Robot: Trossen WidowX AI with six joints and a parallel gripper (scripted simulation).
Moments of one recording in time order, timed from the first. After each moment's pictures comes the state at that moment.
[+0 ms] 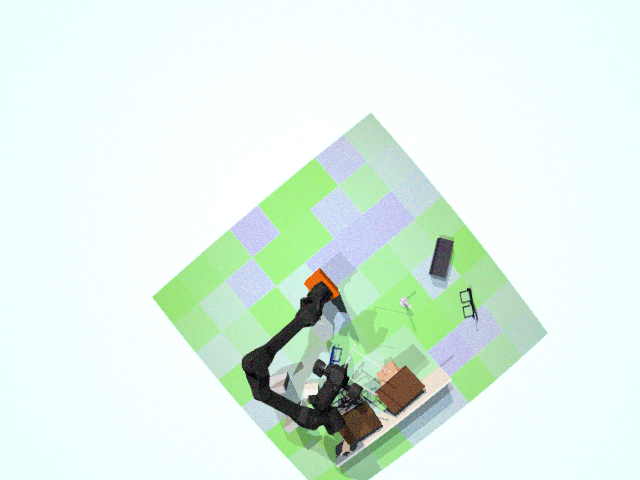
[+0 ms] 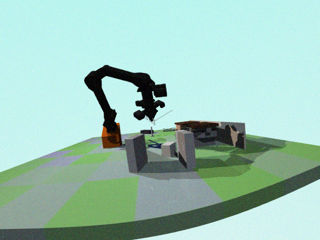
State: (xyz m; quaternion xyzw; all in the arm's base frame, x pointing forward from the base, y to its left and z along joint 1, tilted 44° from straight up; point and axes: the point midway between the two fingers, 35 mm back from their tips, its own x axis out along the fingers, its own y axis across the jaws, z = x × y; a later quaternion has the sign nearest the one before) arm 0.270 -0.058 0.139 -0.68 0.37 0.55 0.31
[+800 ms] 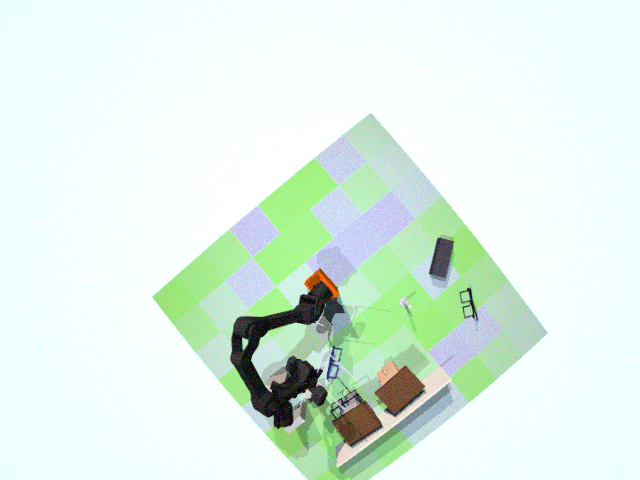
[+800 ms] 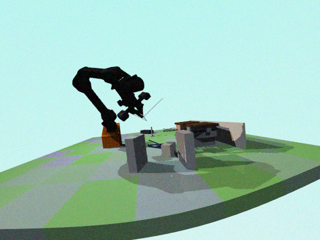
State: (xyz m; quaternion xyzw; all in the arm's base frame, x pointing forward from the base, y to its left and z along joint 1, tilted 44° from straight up) arm 0.204 -0.097 0.211 -0.78 0.28 0.45 0.34
